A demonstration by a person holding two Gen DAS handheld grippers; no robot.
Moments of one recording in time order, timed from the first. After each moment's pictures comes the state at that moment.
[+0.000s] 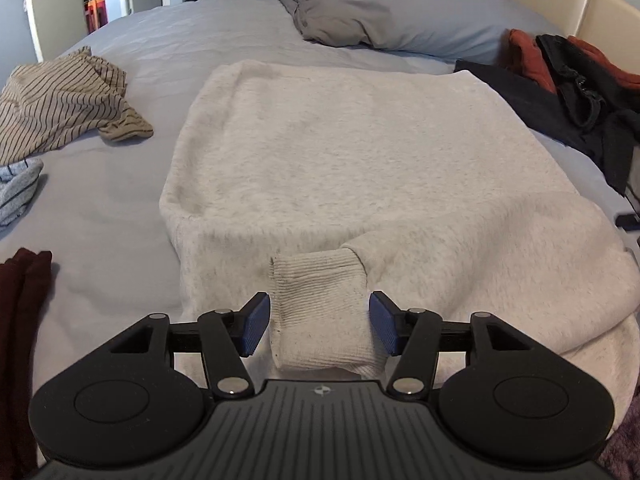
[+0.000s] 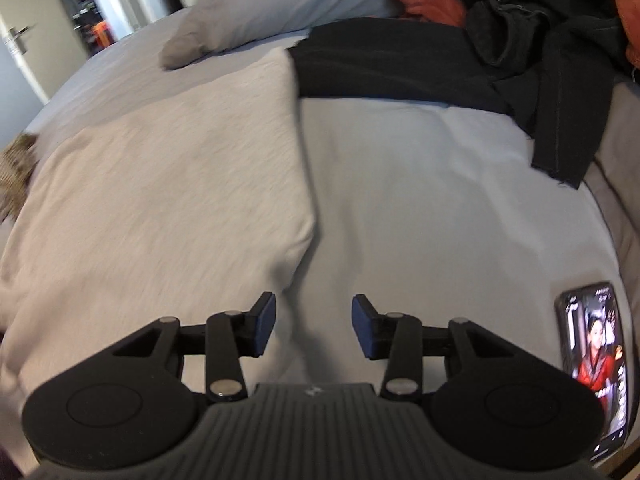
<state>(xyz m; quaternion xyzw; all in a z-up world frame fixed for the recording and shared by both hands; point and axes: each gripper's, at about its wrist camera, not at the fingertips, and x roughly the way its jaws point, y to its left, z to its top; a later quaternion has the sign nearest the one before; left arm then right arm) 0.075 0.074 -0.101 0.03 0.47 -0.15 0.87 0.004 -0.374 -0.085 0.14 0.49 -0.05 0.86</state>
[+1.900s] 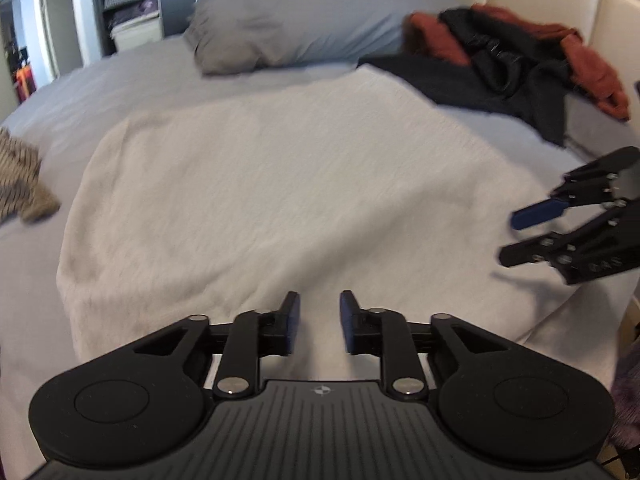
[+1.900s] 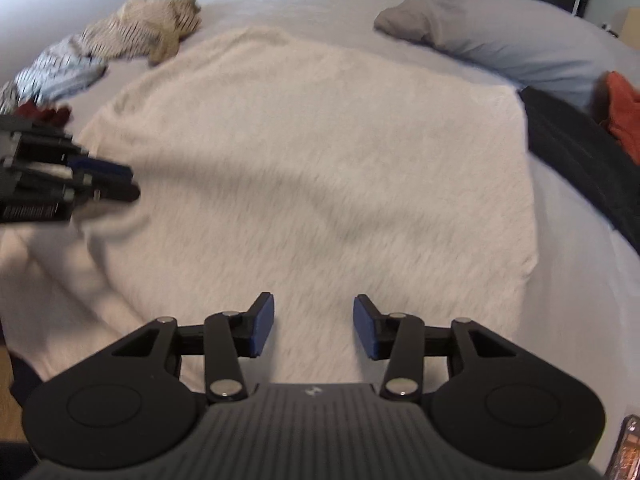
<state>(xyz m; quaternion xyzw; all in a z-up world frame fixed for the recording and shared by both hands) 0.053 0.002 -0.093 0.11 0.40 -0.26 0.87 0.014 -0.234 -0.088 -0.05 0.47 0.14 0.87</state>
